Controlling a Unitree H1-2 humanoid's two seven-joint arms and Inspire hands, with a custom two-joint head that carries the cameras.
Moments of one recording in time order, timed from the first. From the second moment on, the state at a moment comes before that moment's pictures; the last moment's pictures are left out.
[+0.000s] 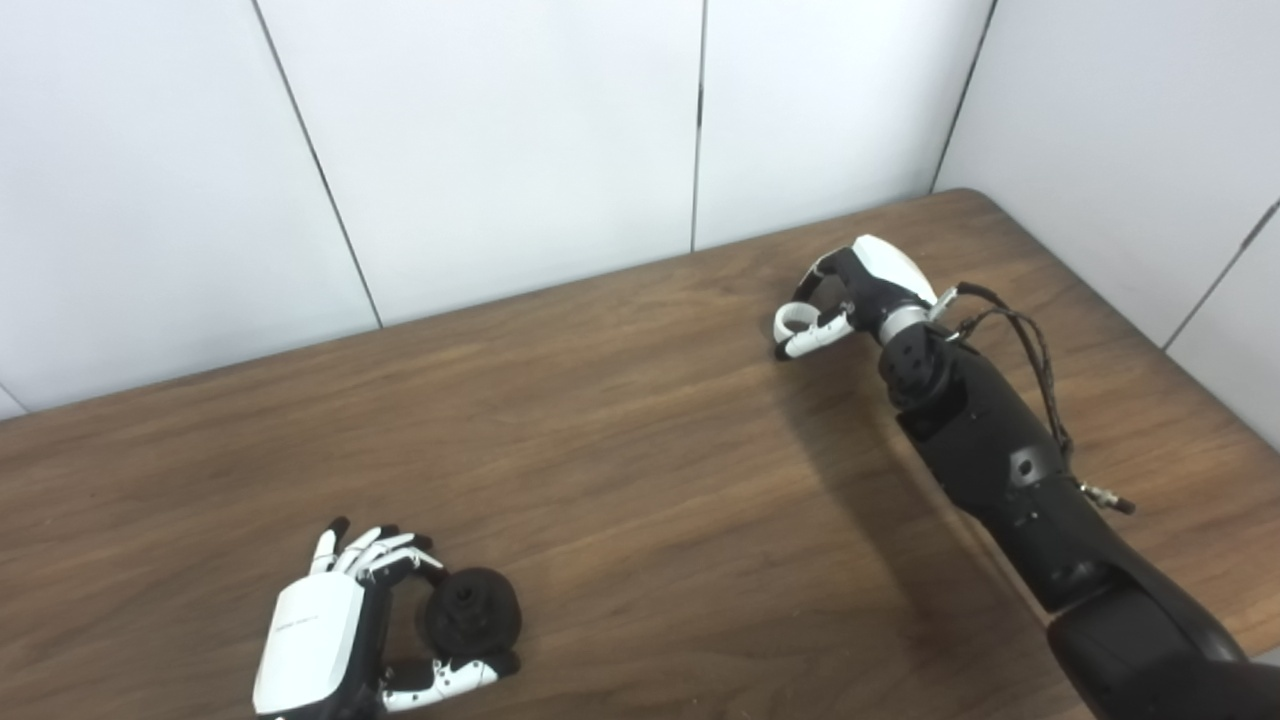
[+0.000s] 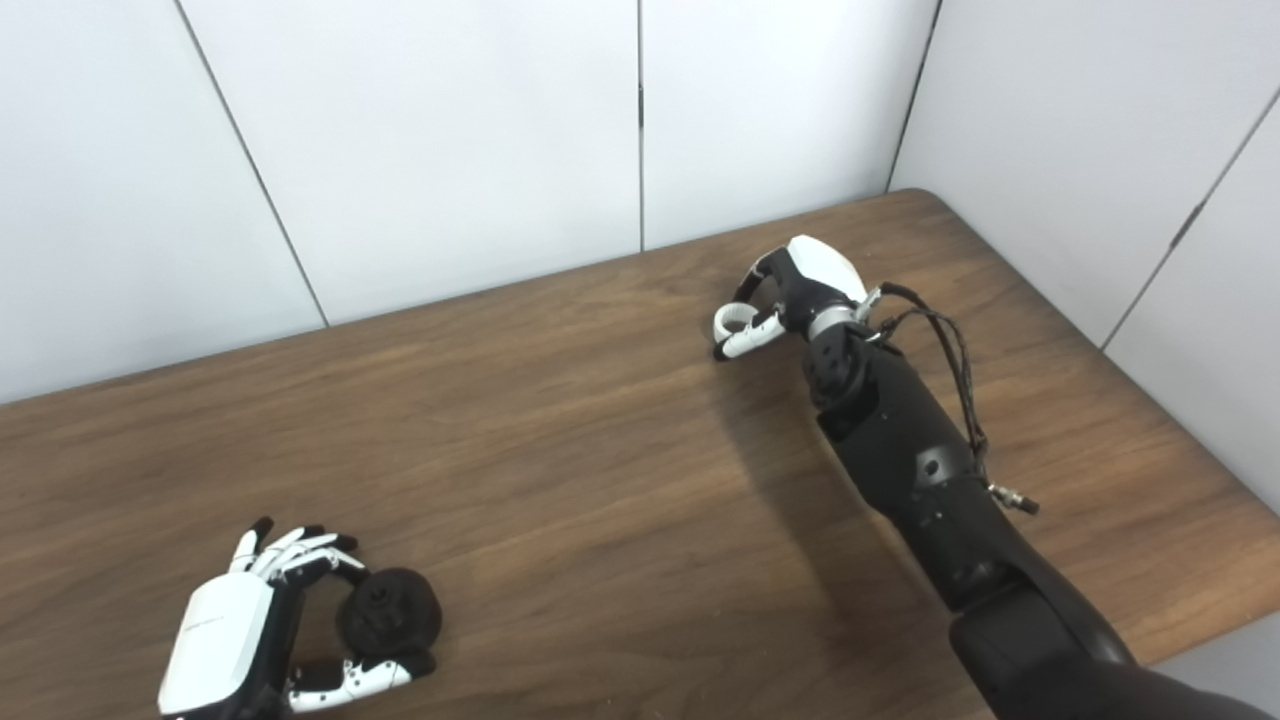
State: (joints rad) left arm 0.04 0.20 -0.31 -0.15 0.91 0.01 0.07; right arm -0.50 -0.48 0.08 0.30 -0.60 0.47 0.09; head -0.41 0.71
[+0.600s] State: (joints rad) left arm 0.05 0.19 -0.32 -0.15 0.94 0.02 0.08; right arm -0.44 -0.49 0.11 0.03 -0.62 0.47 0.22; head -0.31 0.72
